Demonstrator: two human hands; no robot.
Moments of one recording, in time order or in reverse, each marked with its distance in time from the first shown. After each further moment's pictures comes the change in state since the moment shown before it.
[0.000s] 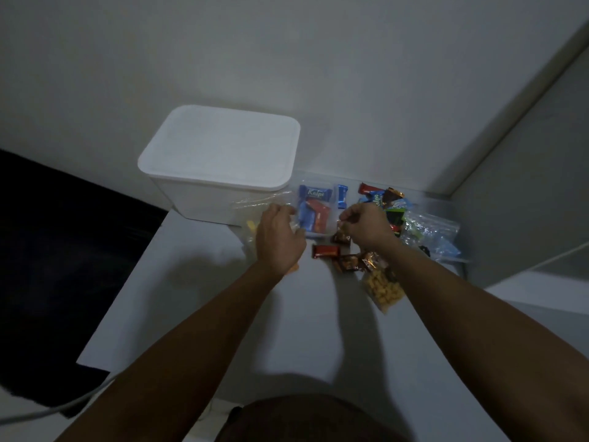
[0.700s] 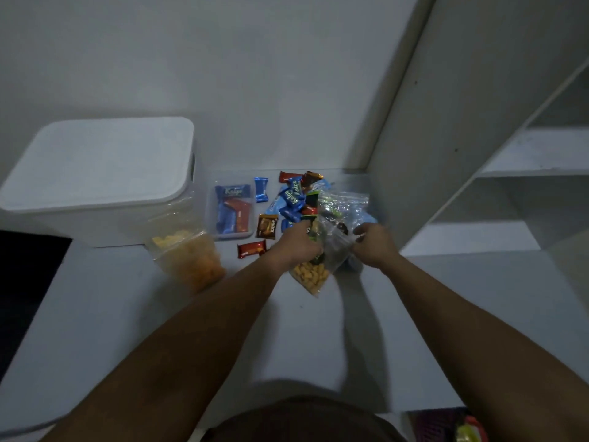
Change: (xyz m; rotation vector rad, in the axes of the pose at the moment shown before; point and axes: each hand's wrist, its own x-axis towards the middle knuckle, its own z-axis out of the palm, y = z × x) left_hand -0.025 0.123 0.117 -0.260 -0.921 -0.150; right_hand -0.067 0.154 -0.081 0.014 0.098 0.403
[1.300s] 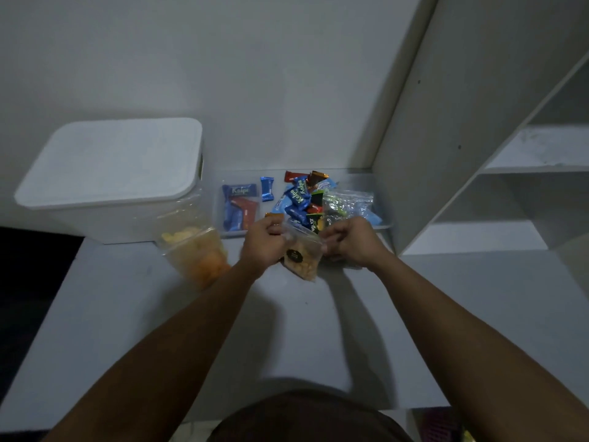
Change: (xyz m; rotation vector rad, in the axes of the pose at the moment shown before) left_hand -0.004 -0.041 -0.021 -0.239 0.344 0.088; right_hand -0.031 -0.030 -0.006 0.295 -0.217 -0.236
